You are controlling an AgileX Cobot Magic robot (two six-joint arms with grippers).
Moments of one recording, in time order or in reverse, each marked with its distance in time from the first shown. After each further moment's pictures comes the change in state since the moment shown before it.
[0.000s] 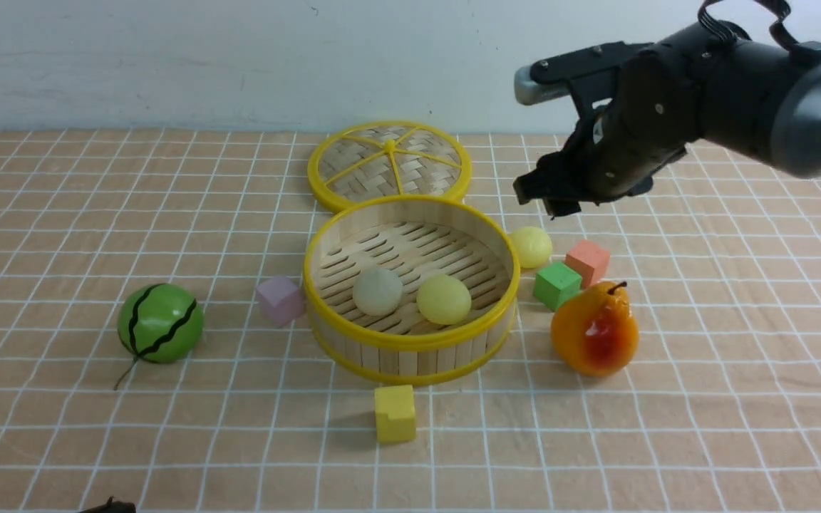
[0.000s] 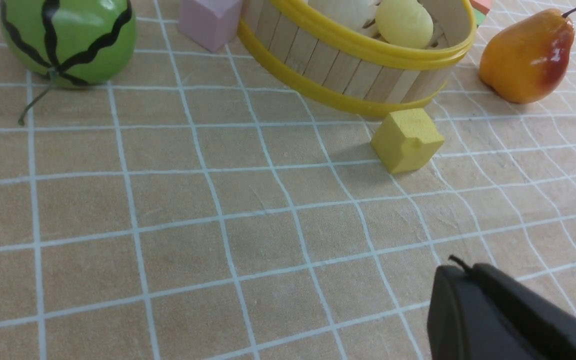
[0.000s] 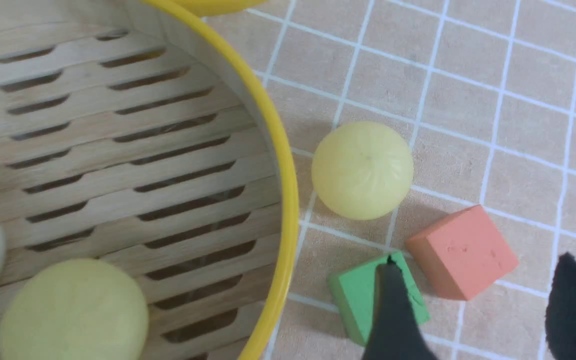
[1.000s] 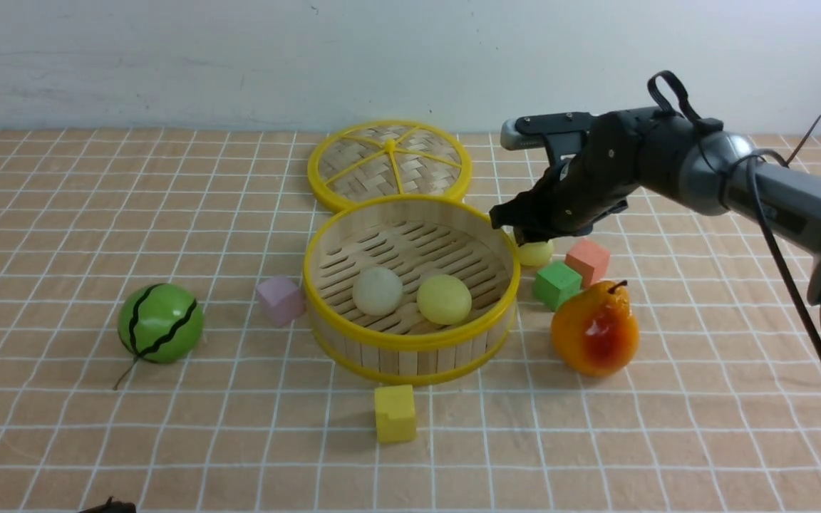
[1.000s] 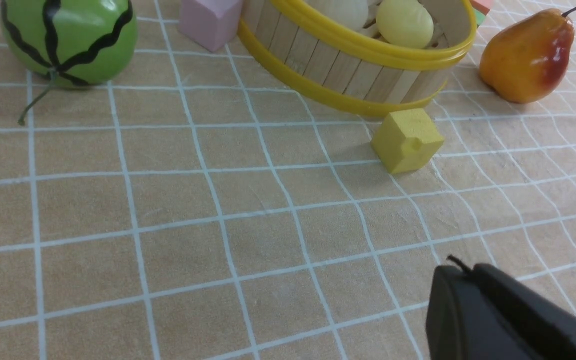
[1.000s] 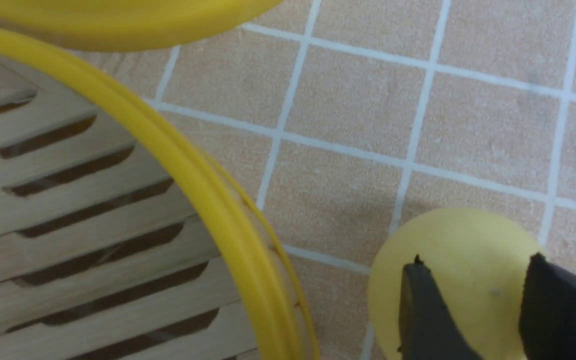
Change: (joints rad) right arm -0.070 0.335 -0.252 0.242 -0.093 -0.155; left arm 0.000 0.000 0.000 0.000 0.000 0.000
